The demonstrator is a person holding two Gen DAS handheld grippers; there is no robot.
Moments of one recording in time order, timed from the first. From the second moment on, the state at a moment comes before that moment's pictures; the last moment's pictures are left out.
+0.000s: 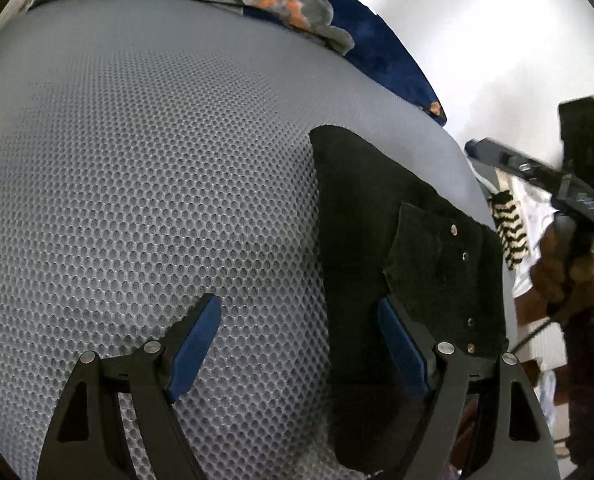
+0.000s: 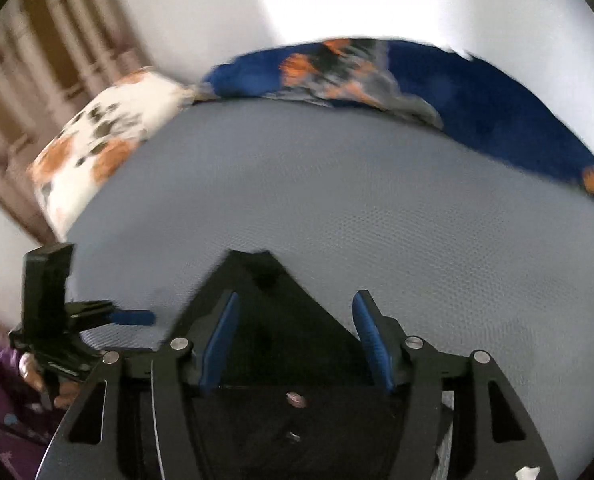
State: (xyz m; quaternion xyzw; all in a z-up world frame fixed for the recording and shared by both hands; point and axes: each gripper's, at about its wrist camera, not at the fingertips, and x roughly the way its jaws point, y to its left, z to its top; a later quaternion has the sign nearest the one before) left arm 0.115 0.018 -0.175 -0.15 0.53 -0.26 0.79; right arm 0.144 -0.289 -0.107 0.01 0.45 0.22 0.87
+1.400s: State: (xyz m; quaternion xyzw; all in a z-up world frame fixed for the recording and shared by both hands) left arm 0.099 0.004 -0.178 -0.11 0.51 -0.28 0.81; right arm 0.196 -0.218 -0.169 -0.02 0.48 0.43 0.77
